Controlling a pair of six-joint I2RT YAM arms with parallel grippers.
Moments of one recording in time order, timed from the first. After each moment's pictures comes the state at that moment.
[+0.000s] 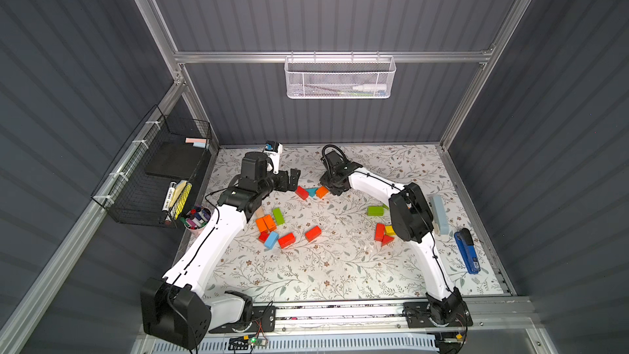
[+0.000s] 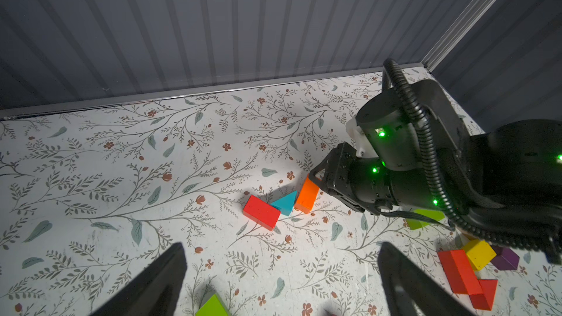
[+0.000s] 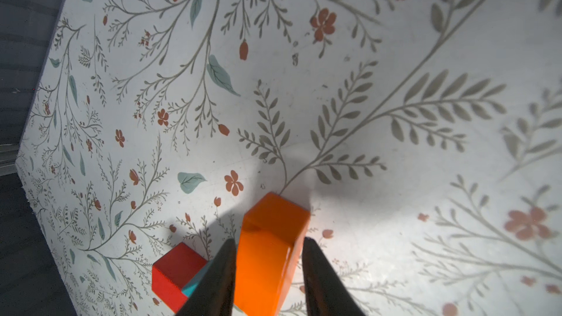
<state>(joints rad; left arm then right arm) -0.27 1.27 1.14 -0.37 0.12 -0.12 0.64 2.35 1.94 -0.60 0.07 1.22</state>
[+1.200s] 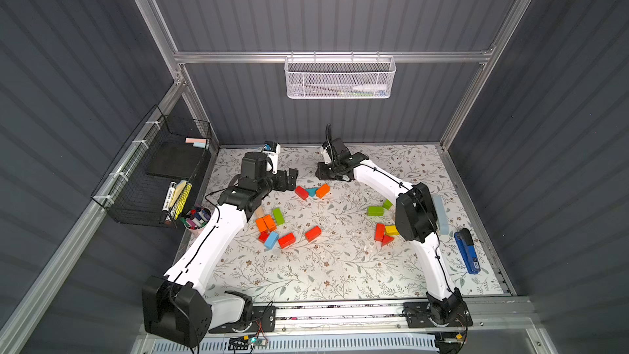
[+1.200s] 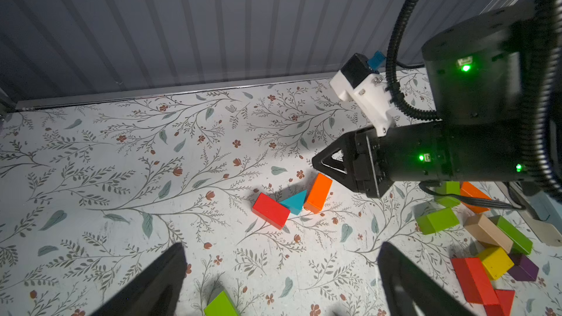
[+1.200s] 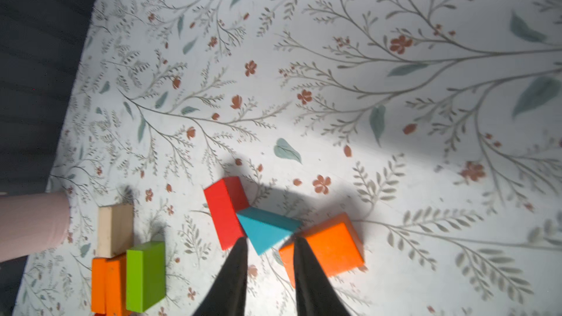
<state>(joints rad) -0.25 1.28 1.14 -0.37 0.09 -0.13 0.61 2.34 2.08 -0.59 -0.17 0.44</state>
